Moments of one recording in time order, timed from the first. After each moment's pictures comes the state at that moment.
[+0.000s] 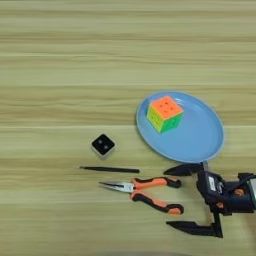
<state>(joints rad) 0.15 -0.67 0.16 0.02 0.14 -0.21 1.25</state>
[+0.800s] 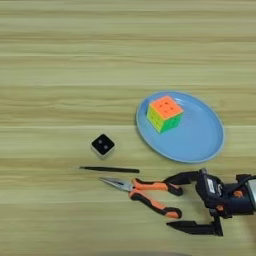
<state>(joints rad) 0.15 -0.67 0.18 0.03 0.15 -0.19 1.28</state>
